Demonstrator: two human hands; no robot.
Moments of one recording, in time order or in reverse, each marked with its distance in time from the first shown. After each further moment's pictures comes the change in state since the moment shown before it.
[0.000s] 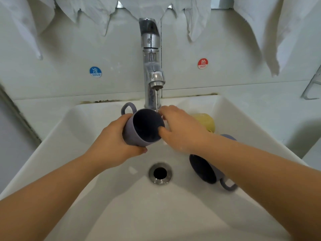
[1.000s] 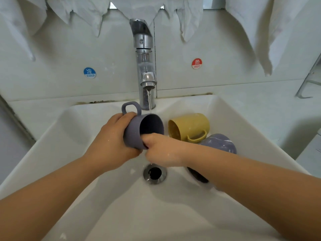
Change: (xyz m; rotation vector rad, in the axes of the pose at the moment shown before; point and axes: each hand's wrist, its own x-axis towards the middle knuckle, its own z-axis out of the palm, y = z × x) left_hand 0.005 0.001 0.010 0.275 0.044 0.090; right_hand -0.016 -0.030 0.011 0.442 -0.473 0.063
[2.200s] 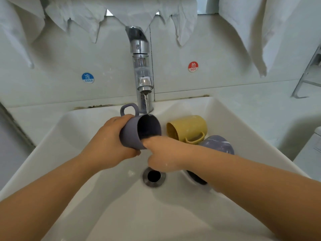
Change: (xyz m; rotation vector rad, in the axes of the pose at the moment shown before) left_hand 0.008 0.001 -0.011 -0.024 -0.055 -0.040; right_hand 0.000 0.009 -0.007 -0.386 0.045 -0.011
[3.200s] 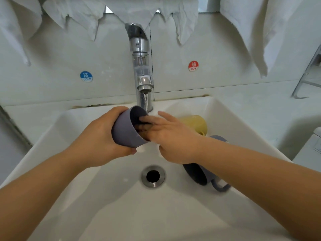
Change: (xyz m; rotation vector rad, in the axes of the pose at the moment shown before) left_hand -0.009 0.013 -0.023 -0.079 0.004 0.056; right_hand -0.001 0.026 -0.015 -0.499 0.220 -0.267
